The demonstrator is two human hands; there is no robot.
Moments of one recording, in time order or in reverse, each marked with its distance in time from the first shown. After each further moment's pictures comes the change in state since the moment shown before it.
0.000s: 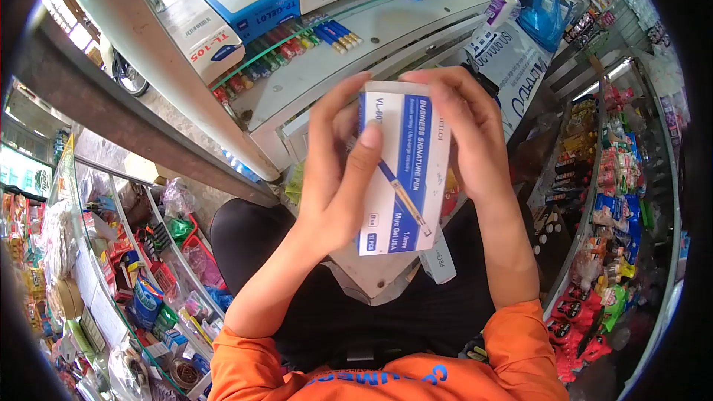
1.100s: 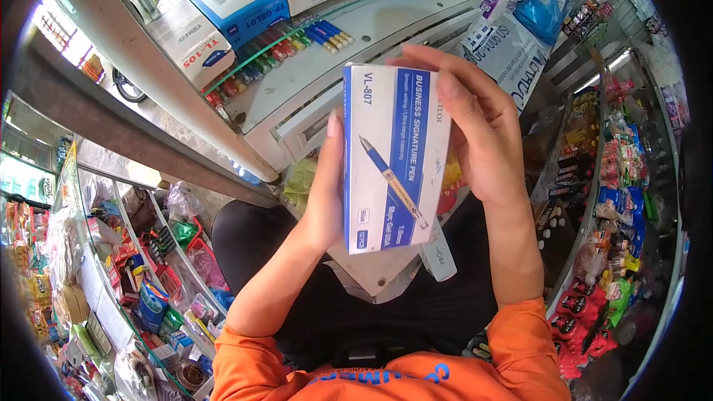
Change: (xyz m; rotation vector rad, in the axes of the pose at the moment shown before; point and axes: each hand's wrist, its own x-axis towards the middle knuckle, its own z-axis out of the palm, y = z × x) left_hand -0.005 -0.023 0.002 -0.402 0.111 -0.345; right_hand -0.002 -0.013 -0.003 0.167 -0.064 0.000
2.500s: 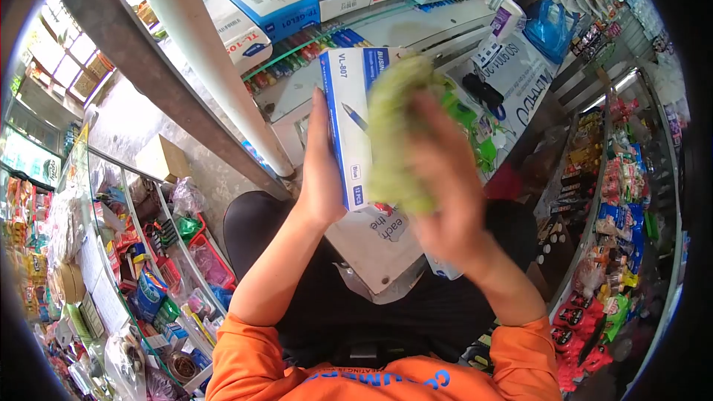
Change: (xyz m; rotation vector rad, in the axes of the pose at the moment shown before) left_hand 0.007 0.026 -0.003 -0.253 -0.041 -0.083; right_hand -0.046 0.019 0.030 -0.991 -0.051 -0.649
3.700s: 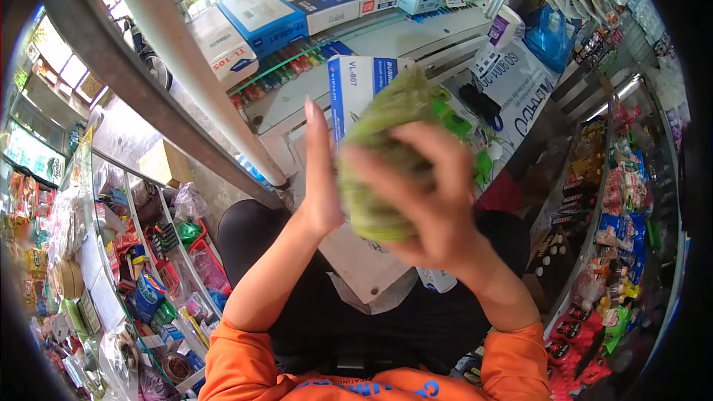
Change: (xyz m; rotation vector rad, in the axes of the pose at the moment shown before) left_hand -0.003 -0.003 0.030 0.112 -0.121 0.075; right_hand 0.007 -0.002 -0.019 -0.115 -0.093 -0.075
